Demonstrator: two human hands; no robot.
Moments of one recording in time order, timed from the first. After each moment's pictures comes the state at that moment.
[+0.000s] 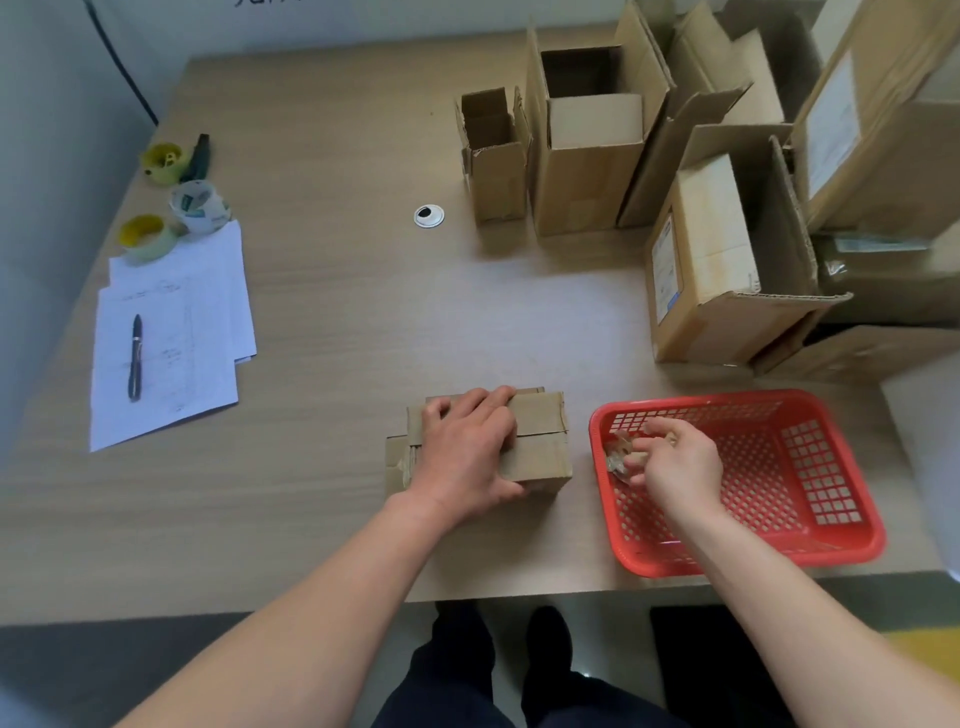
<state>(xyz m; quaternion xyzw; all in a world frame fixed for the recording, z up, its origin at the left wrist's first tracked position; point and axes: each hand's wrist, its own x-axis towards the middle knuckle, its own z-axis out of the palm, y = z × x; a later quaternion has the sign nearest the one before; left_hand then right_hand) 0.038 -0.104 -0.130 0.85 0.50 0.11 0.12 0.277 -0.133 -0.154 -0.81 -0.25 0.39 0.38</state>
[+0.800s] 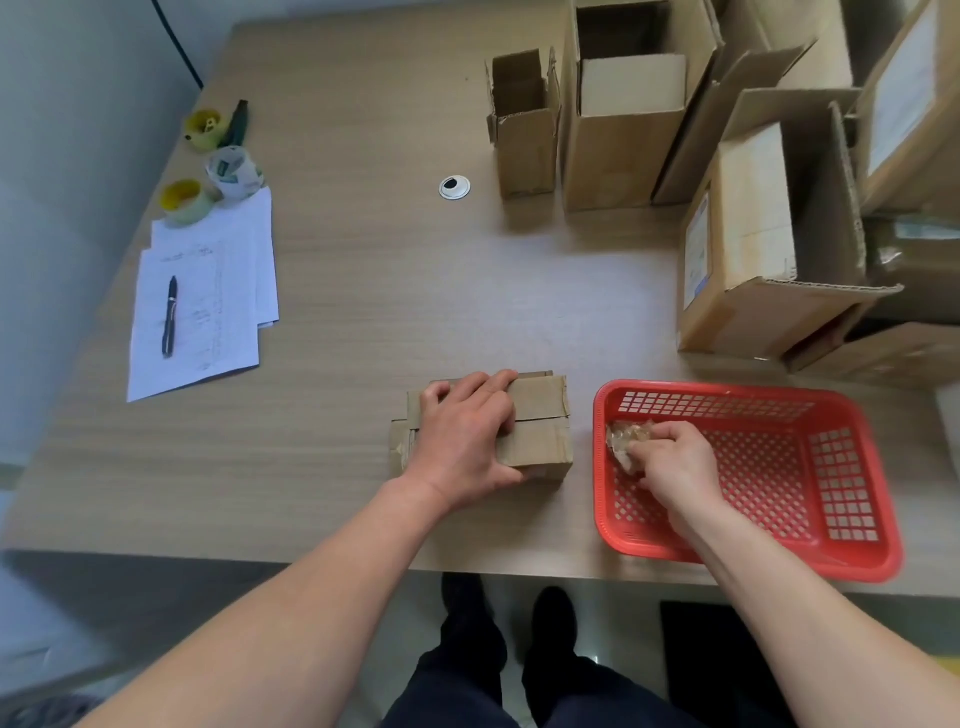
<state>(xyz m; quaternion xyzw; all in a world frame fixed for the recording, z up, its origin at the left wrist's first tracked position) 0.043 -0.115 -0.132 0.83 0.53 0.11 0.12 0.291 -0.134 -0.184 -0.79 -0.27 0.46 0.30</state>
